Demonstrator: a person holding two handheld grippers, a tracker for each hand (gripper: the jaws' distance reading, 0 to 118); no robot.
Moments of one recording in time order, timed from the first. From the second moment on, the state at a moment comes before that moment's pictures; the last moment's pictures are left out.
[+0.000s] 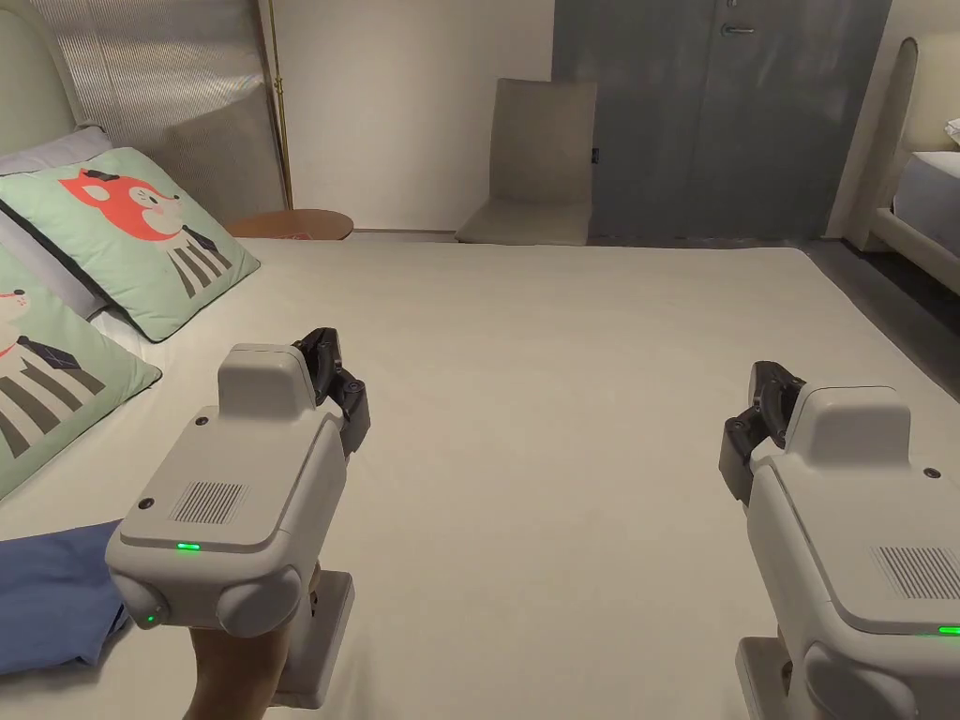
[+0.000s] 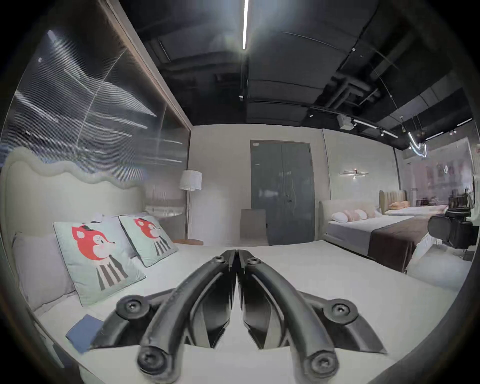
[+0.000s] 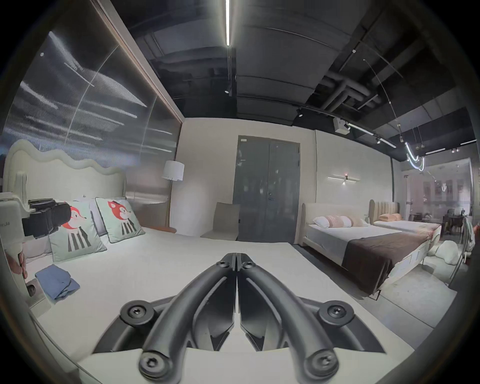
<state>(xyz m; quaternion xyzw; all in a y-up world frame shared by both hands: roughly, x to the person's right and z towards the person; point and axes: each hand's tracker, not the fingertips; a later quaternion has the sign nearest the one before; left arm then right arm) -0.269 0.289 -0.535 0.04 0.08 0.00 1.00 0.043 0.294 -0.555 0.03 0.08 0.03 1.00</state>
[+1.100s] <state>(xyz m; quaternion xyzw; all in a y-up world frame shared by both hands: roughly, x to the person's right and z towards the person) -0.261 0.291 -0.534 0.03 0.06 0.00 1.00 0.039 0.308 -0.550 0.03 0.08 0.04 1.00</state>
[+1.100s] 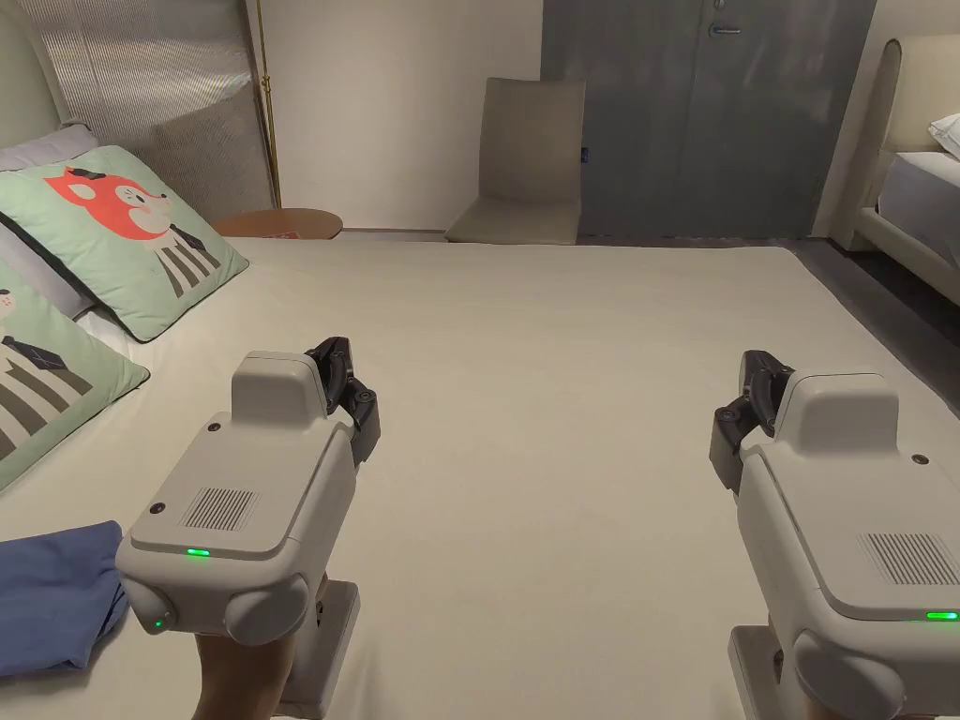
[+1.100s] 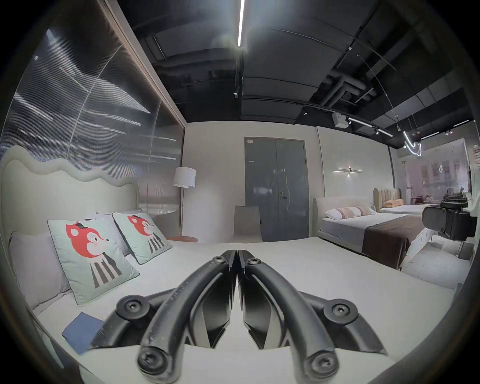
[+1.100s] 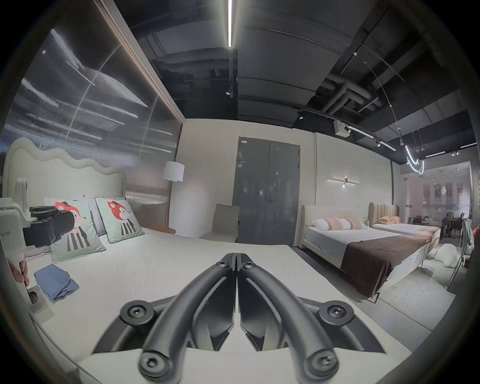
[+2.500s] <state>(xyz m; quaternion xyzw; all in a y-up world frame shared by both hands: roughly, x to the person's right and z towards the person) -0.253 0.291 -0.531 0.04 0.06 -0.02 1.00 0.037 0.300 -0.558 0.03 0.07 0.04 1.00</state>
